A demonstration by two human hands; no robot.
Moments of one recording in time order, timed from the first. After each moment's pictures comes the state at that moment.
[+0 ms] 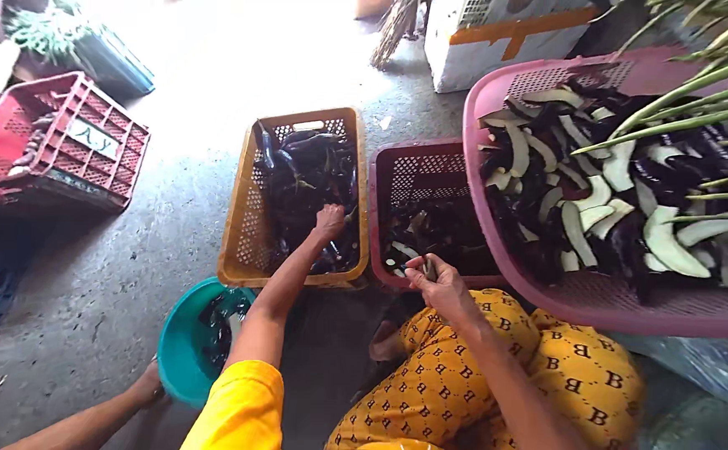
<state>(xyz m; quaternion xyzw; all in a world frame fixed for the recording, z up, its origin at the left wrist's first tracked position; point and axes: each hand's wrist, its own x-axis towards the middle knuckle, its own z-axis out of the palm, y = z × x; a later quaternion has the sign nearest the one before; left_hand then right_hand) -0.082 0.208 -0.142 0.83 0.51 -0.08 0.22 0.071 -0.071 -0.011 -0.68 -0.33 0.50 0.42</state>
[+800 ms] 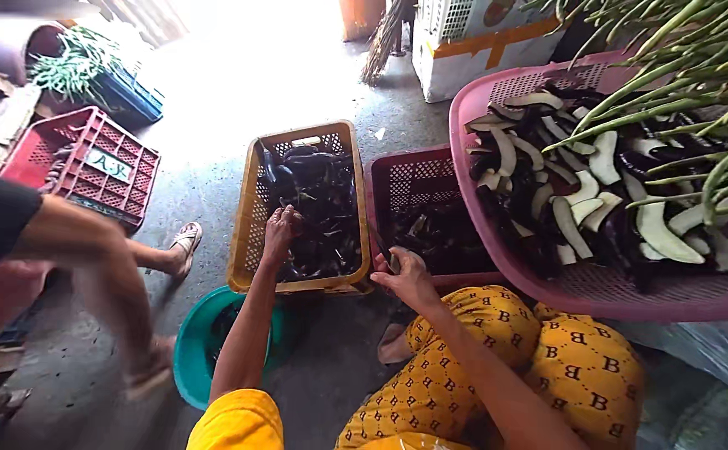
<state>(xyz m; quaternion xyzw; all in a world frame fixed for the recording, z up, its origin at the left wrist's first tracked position) -0.178 0.175 -0.050 0.58 0.58 0.32 0.48 0.040 -0.034 -0.028 -0.69 -0.43 0.46 0.35</state>
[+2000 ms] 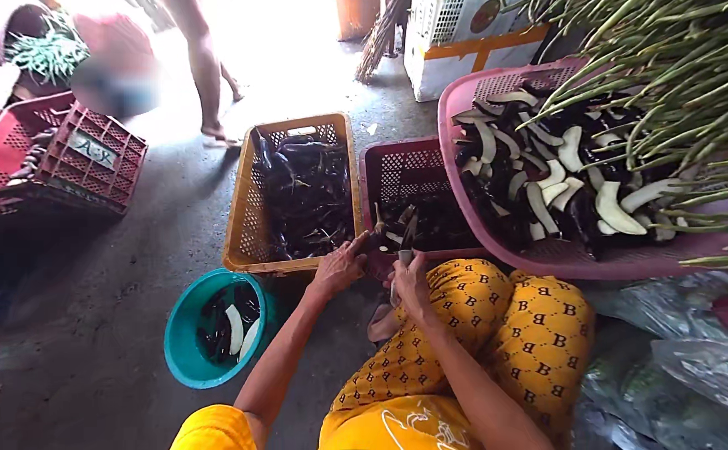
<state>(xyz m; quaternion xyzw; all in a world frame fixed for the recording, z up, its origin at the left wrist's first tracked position) -0.121 0.030 -0.043 0.85 0.43 -0.09 0.29 0.002 -0.084 -0.039 -0.76 -0.18 0.43 0.46</state>
